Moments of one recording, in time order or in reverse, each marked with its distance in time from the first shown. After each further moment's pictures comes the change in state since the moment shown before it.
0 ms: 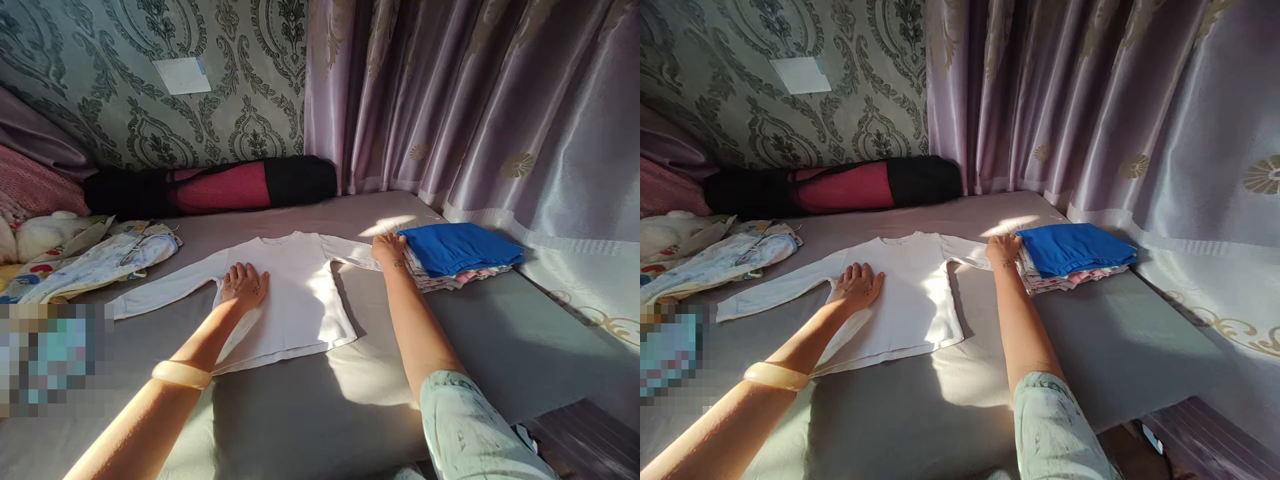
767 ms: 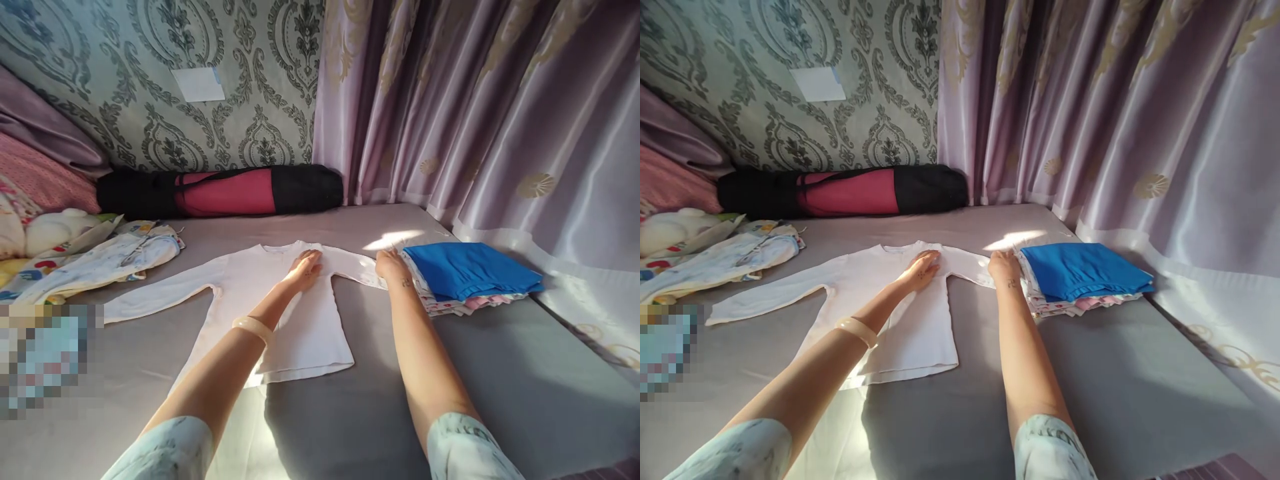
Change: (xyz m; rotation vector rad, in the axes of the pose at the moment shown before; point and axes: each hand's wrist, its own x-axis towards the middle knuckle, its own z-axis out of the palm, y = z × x) left_hand 0.082 0.115 0.017 -0.648 0.132 0.545; right_hand -0.009 0.004 -0.014 0.247 -0.063 -0.068
